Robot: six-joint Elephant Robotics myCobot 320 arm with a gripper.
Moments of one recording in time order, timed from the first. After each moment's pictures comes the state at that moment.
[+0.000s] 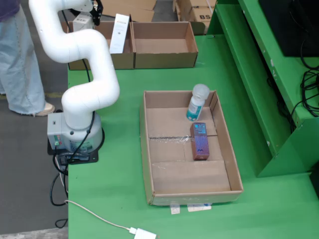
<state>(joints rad) 1.84 -0.76 -0.03 -0.57 1.27 0.59</state>
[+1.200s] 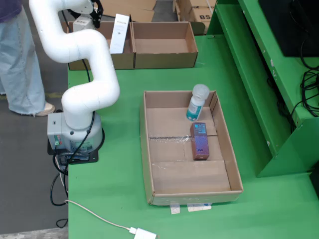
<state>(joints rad) 1.84 -0.76 -0.03 -0.59 1.28 0.59</state>
